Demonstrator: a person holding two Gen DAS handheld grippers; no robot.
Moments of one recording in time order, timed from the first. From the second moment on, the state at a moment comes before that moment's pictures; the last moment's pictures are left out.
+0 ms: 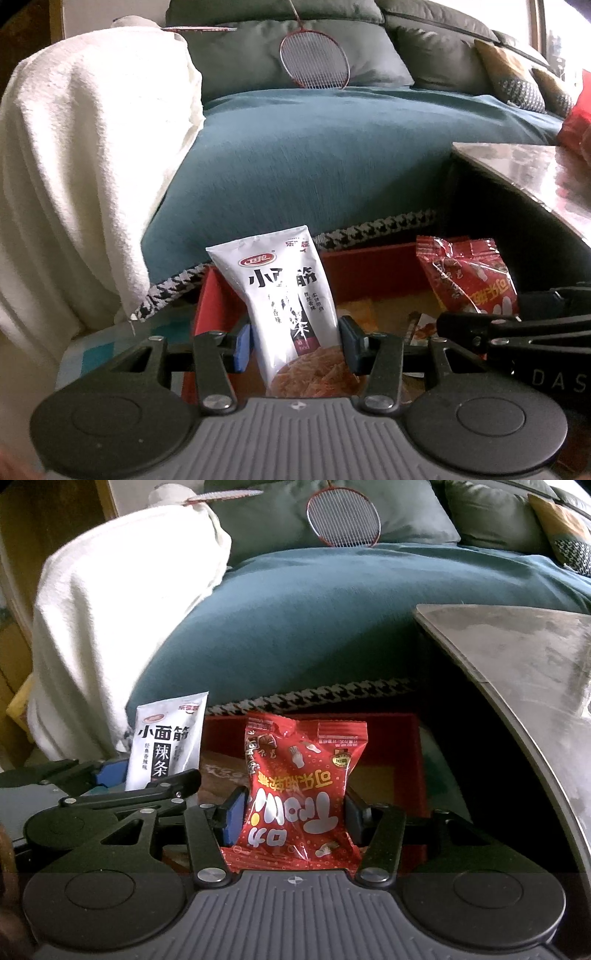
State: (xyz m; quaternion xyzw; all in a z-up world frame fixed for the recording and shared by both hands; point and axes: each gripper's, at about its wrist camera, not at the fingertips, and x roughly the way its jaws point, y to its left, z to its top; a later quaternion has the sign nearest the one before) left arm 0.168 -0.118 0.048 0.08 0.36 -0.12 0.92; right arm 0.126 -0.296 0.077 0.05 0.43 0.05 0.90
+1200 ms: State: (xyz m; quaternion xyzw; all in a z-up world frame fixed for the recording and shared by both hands) left arm 0.206 -0.147 -0.010 0.15 0.40 -0.08 0.90; right arm 0.167 -0.291 0.028 -0.04 0.49 0.01 0.87
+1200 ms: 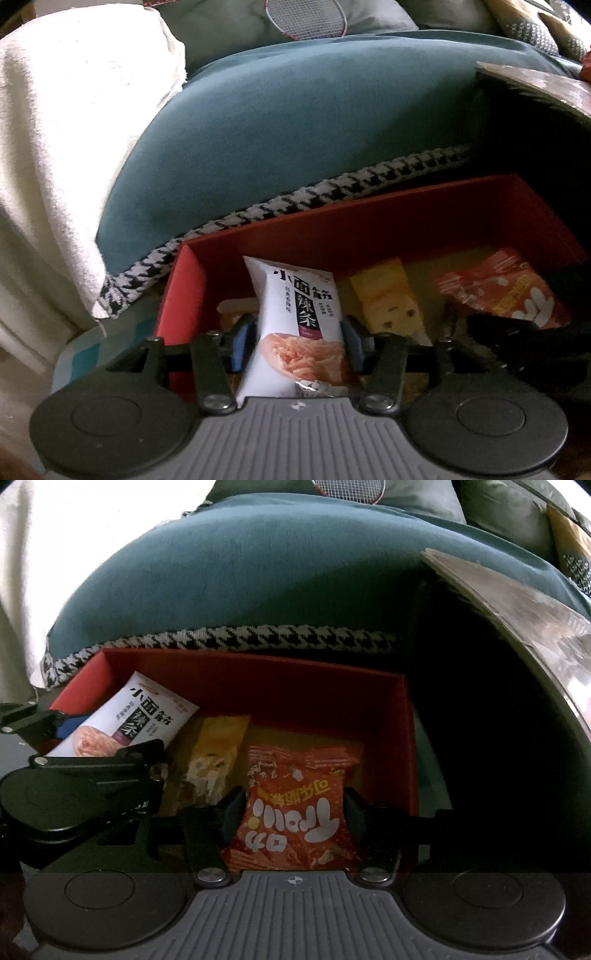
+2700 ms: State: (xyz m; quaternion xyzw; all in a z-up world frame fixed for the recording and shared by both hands) left arm 0.158 -0.082 0.044 0.09 0.44 -0.09 0.89; right arm 0.123 -0.301 0.071 0.02 0.48 0.01 0.88
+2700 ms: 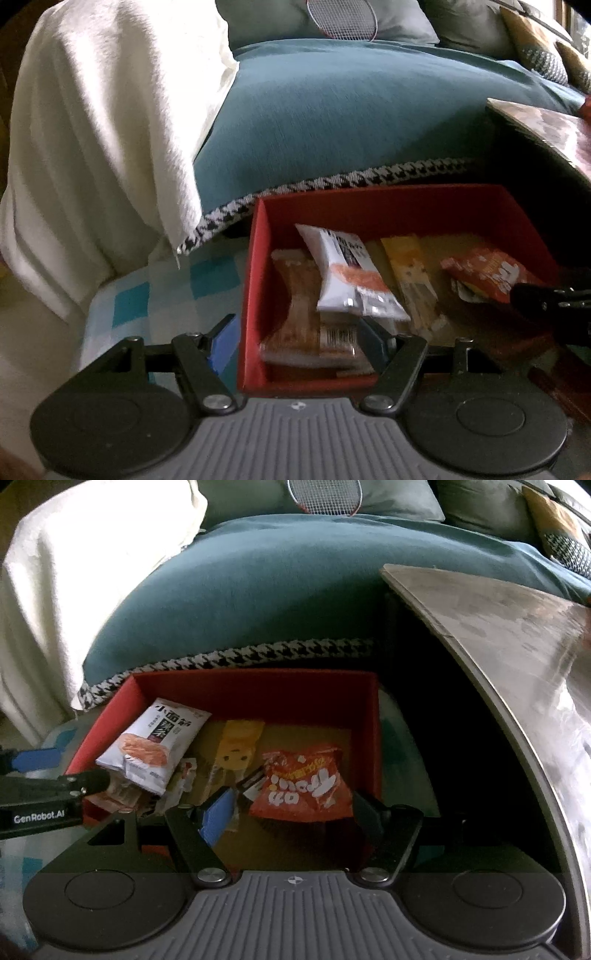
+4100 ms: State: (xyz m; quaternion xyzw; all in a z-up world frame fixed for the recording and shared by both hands) left arm -0.029 -0.041 -0.016 0.14 0.57 -0.18 0.79; right arm 0.005 -0.189 0.006 -0.05 0.58 0.13 0.80
